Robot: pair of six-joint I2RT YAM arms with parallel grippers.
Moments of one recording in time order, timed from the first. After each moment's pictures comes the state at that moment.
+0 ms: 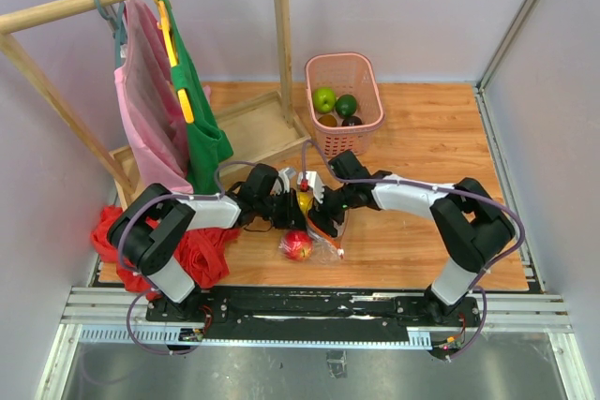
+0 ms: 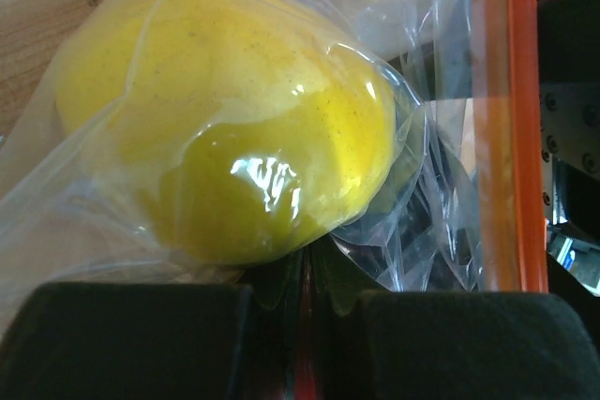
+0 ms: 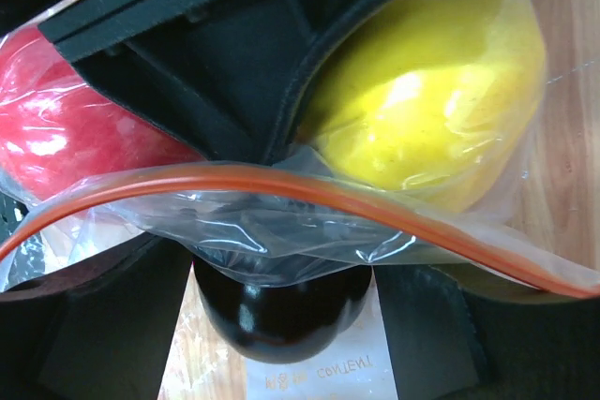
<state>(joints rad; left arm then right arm) -0.64 1.62 0.62 0.22 0.50 -0.74 0.69 1.68 0.91 -0.24 -0.66 -0.47</state>
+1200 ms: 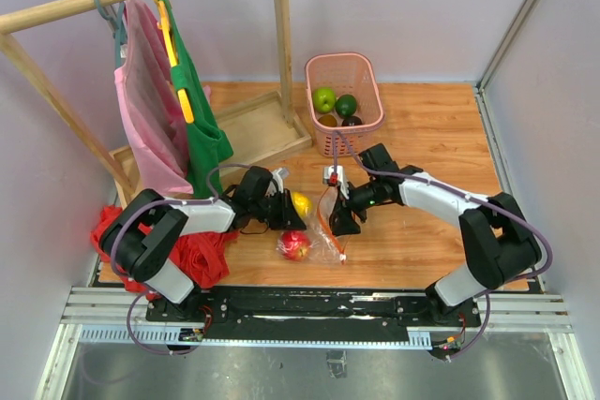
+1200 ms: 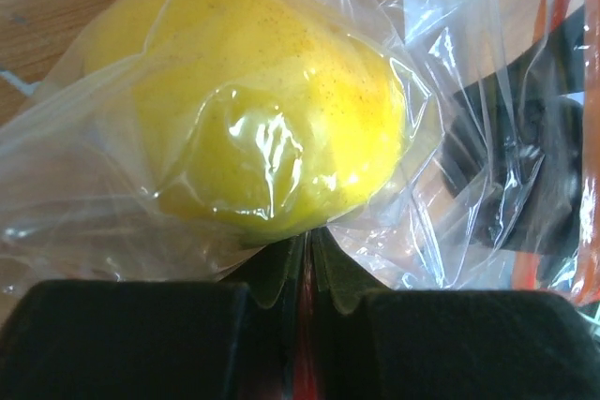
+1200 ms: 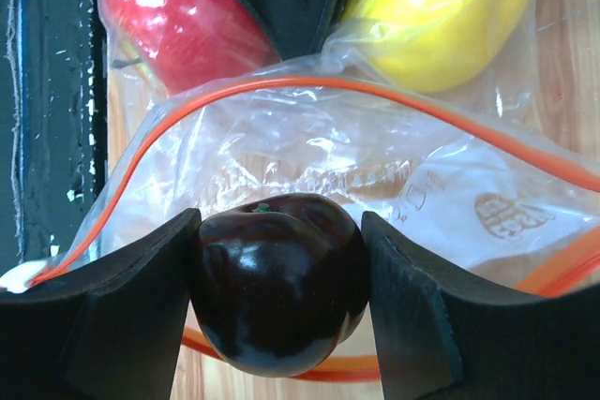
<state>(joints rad) -0.62 1.57 0.57 0.23 0.46 -0.76 0.52 1.54 0.86 -0.41 -0.86 -0.66</state>
